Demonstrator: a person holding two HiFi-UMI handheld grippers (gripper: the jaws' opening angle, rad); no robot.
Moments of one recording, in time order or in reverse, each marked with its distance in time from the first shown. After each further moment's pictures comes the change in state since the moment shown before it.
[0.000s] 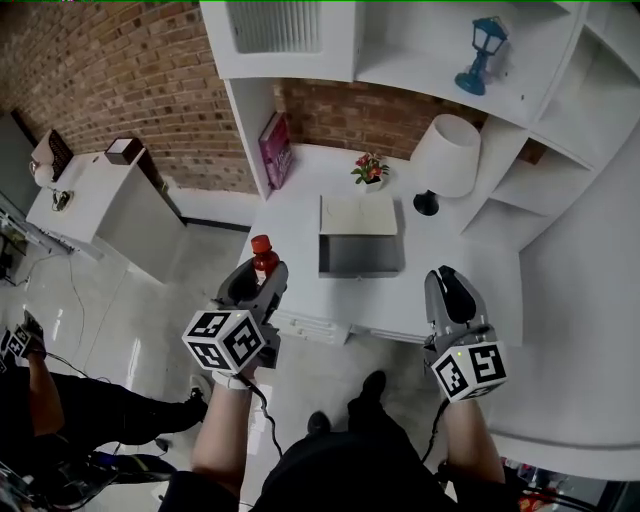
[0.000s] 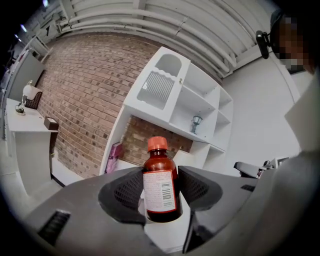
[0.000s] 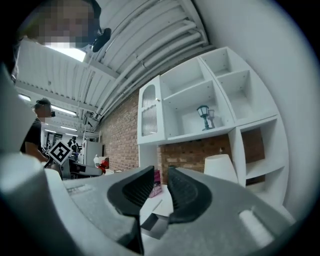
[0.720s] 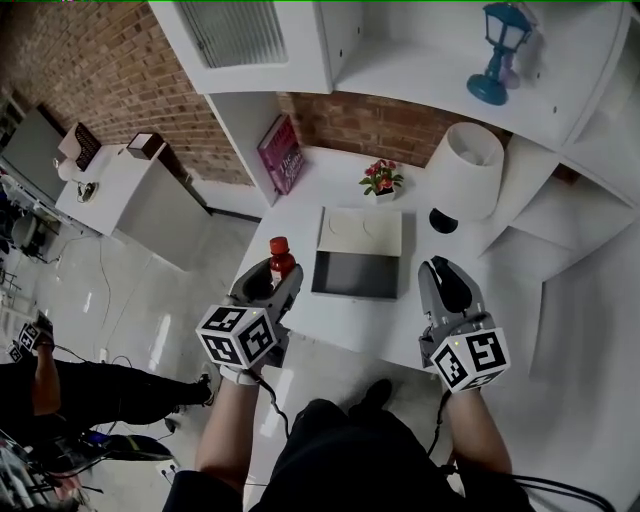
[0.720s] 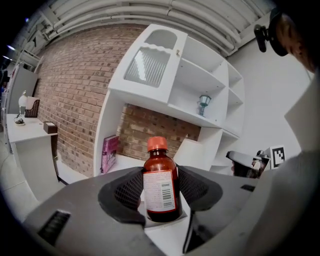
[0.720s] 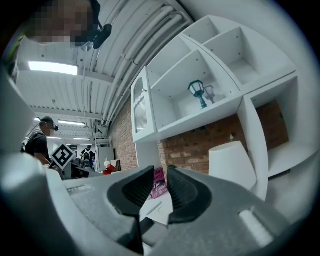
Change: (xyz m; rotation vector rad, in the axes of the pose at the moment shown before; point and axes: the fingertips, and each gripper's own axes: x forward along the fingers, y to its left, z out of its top) left arm 0.122 -0.030 -0.017 0.070 0.121 0.117; right arm 0.105 -0.105 -0.023 0.118 0.048 0.183
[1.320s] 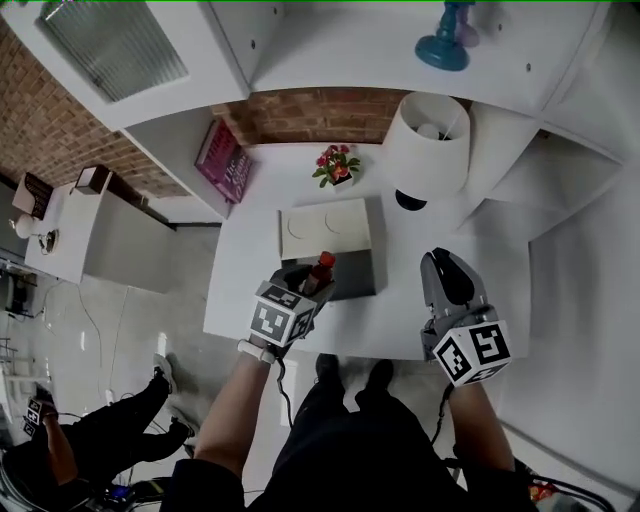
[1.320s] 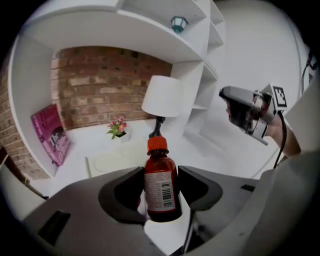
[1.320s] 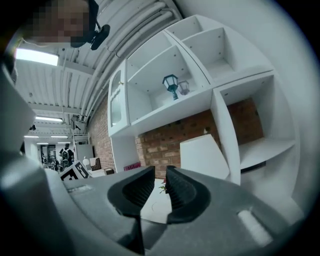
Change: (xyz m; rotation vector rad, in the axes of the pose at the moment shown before) left arm 0.136 -0.052 -0.133 0.314 0.578 -0.326; right arm -0.003 -0.079 -0.024 0.054 0.055 -0.228
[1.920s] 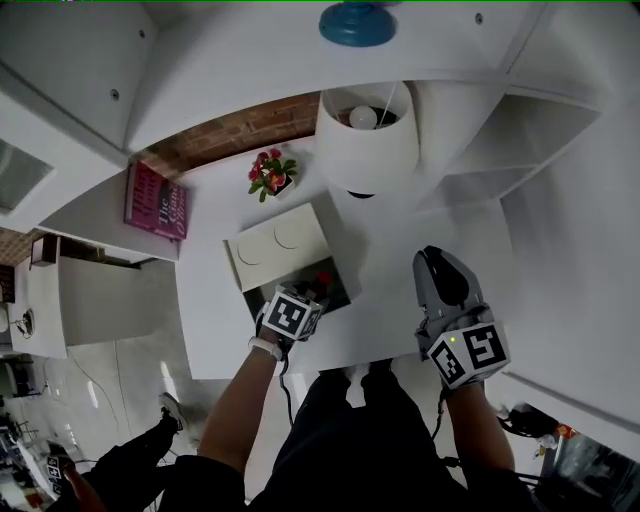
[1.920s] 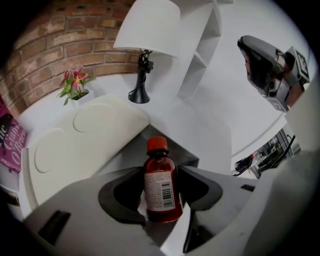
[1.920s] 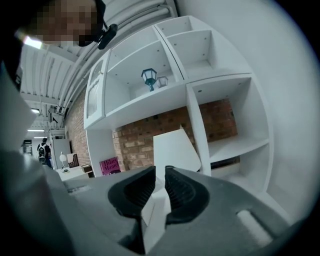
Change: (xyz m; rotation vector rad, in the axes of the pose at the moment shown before) left arm 0.140 -0.005 -0.073 0.119 0.387 -0.197; right arm -0.001 -0.070 -0.024 0.011 0.037 -0.239
